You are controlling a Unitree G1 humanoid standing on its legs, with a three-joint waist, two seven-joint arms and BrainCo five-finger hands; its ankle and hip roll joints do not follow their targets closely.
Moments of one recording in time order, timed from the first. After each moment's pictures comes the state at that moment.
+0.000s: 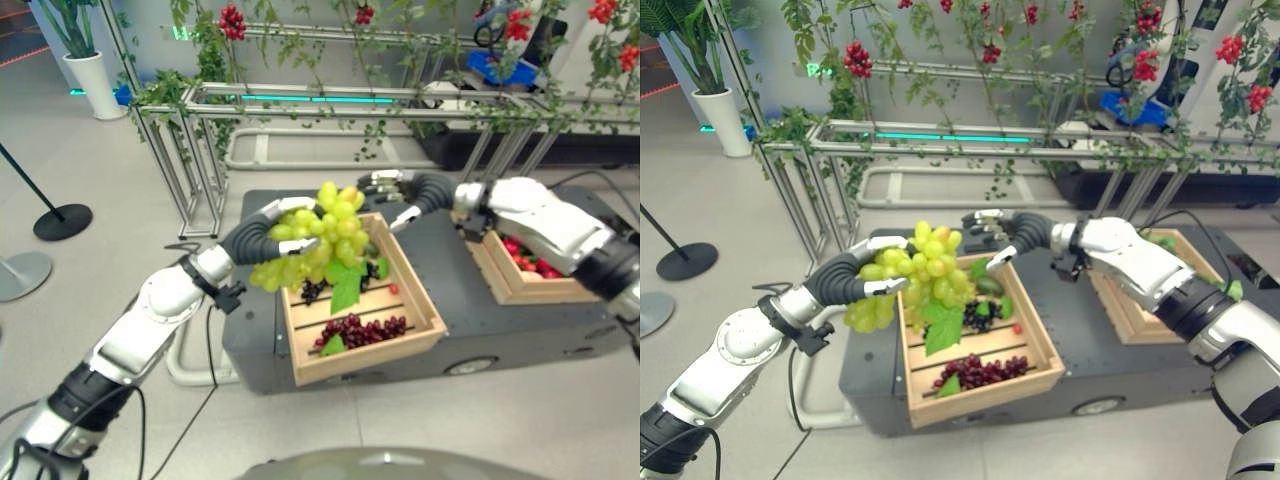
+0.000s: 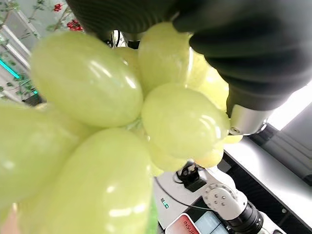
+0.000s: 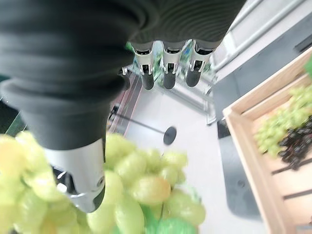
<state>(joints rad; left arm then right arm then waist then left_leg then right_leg) -0.24 0.85 -0.31 -0.30 -0.31 -0.22 -0.24 -0.93 -0.92 0.88 0.20 0.77 0.01 0.53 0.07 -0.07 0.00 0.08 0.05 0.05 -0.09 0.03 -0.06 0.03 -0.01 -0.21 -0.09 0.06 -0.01</state>
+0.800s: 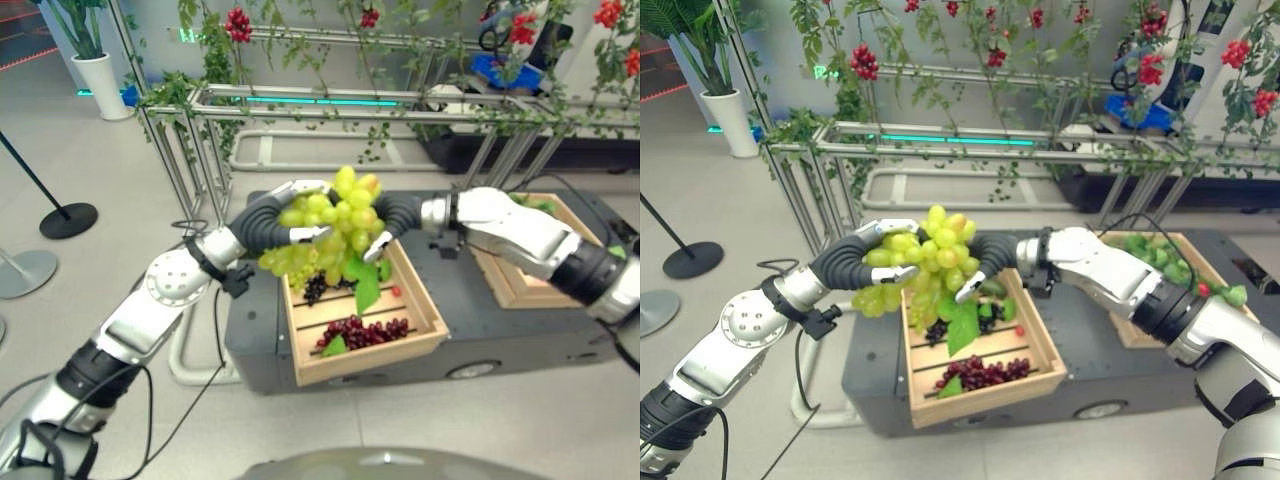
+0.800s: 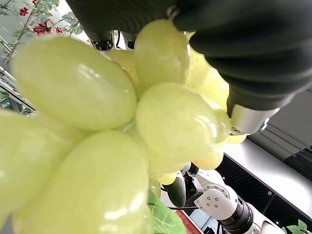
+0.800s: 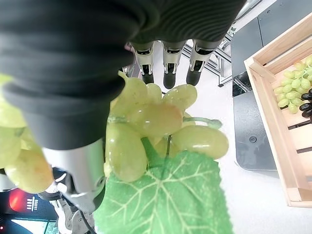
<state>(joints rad) -0.31 0.85 -0.34 -0.30 -0.28 -0.26 -0.23 -0.96 -0.91 0.94 0.08 0.82 0.07 0.58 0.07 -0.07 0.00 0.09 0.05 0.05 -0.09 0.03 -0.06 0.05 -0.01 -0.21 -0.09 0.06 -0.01</state>
